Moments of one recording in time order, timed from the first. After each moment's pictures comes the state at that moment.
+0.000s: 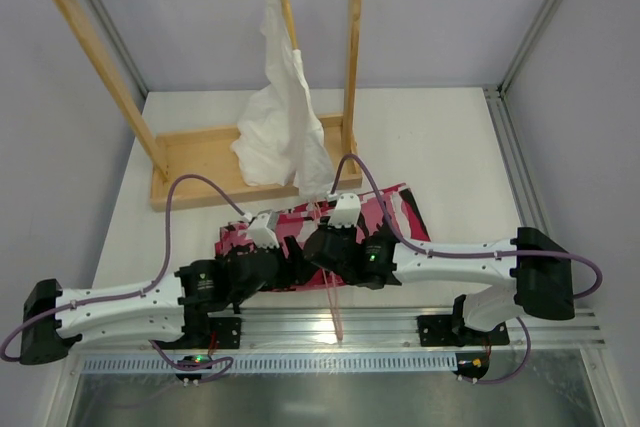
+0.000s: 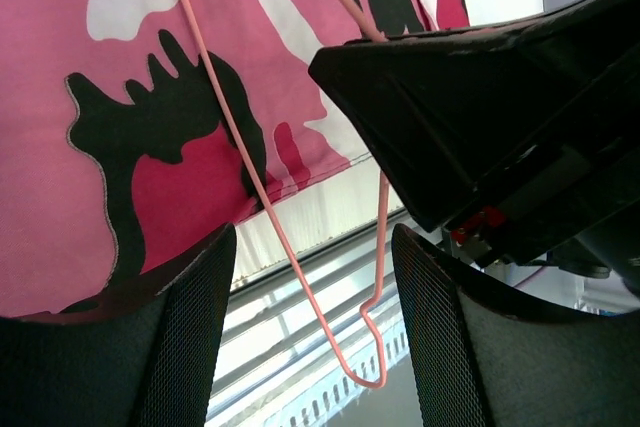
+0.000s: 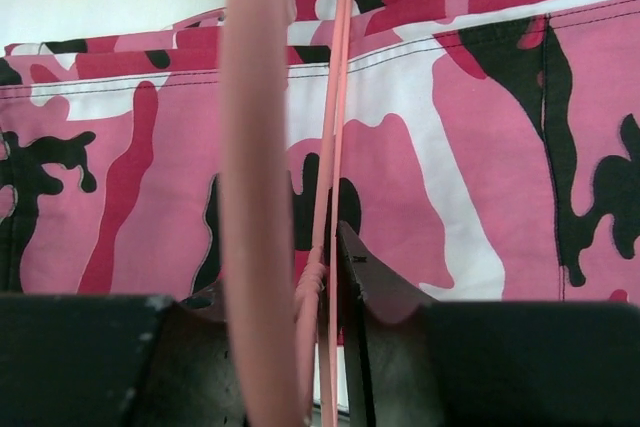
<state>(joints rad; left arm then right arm) -1.28 0.80 0.51 -0.29 -0.45 -1.12 1.30 1.43 0.95 -0.42 0.74 0.98</state>
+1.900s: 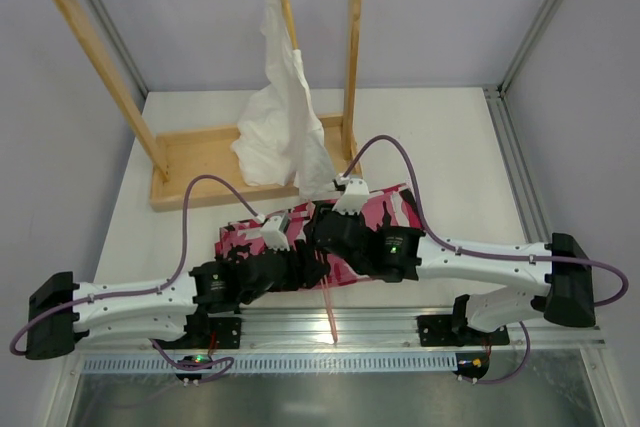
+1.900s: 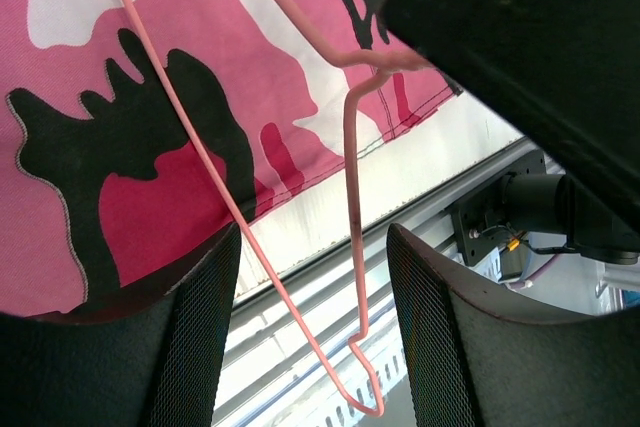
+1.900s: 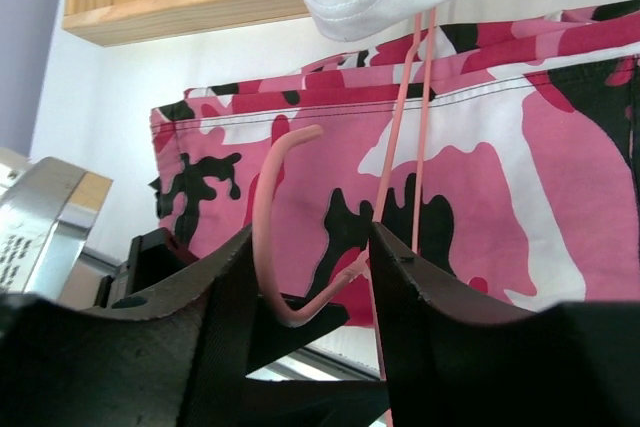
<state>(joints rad) -1.28 0.89 0.45 -0.11 -0.40 -1.04 1.29 1.33 1.03 -0.38 0.64 0.99</state>
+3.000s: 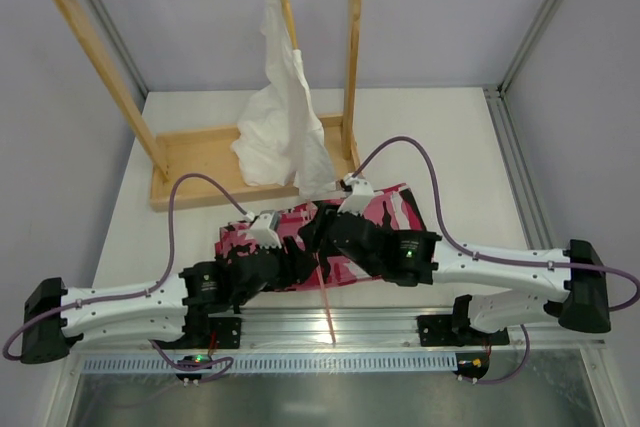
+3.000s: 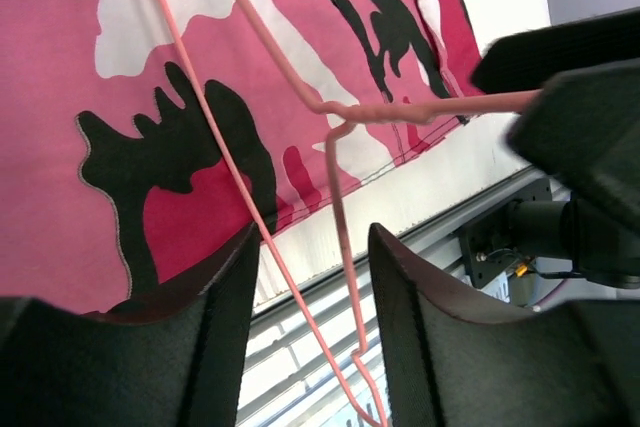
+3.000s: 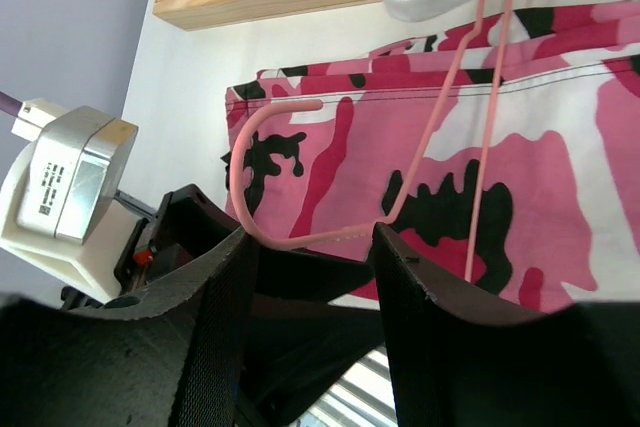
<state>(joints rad) -1.28 0.81 0.45 -0.19 -0.48 -1.04 1.28 1.24 0.97 -0.27 0.54 1.00</state>
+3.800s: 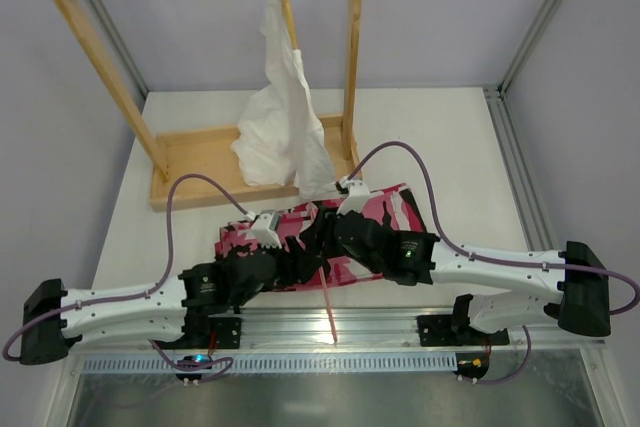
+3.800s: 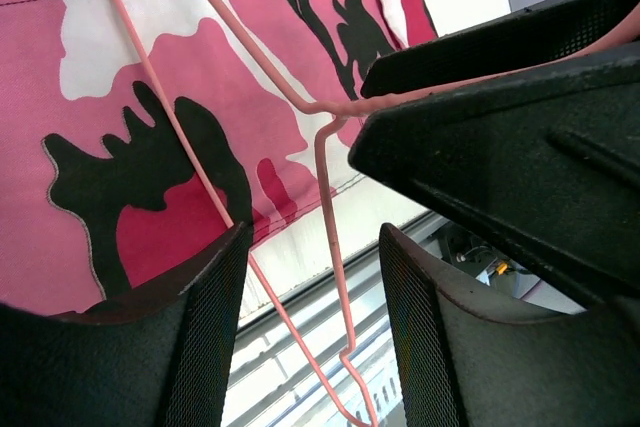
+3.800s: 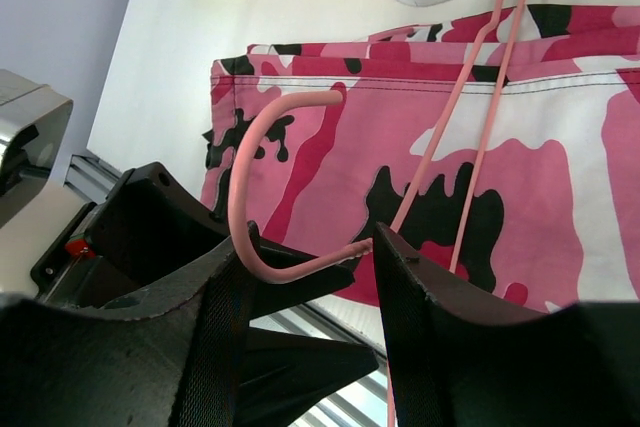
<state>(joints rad) -1.28 0.81 0.43 -0.10 -0.47 -0.99 1.23 1.21 0.86 -0.16 0.43 0.88</state>
